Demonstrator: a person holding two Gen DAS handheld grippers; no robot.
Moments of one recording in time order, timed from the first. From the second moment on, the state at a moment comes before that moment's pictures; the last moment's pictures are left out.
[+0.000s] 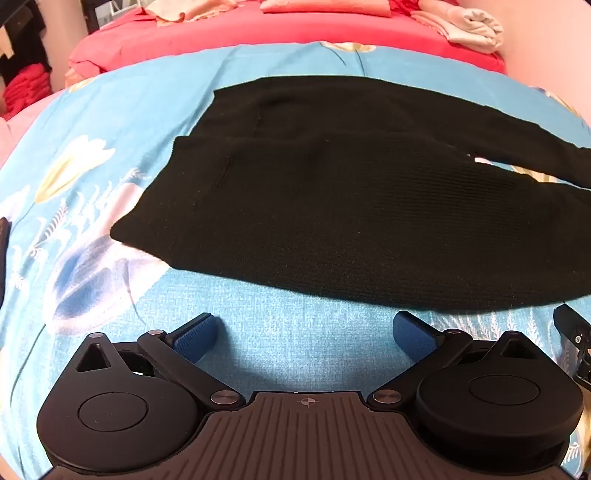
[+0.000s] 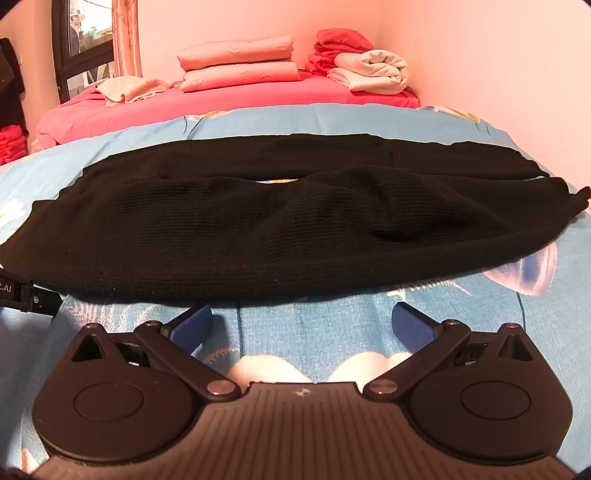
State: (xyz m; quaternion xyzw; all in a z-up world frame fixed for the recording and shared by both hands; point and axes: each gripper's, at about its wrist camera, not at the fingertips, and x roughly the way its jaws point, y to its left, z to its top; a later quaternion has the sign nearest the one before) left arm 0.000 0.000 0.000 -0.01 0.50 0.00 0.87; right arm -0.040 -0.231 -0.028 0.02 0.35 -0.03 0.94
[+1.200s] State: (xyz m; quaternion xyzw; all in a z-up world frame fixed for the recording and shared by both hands) left arm -0.001 -0.001 0.002 -0.01 0.50 0.00 0.86; right arm -0.043 -0.230 -0.026 0.01 0.34 -0.03 0.94
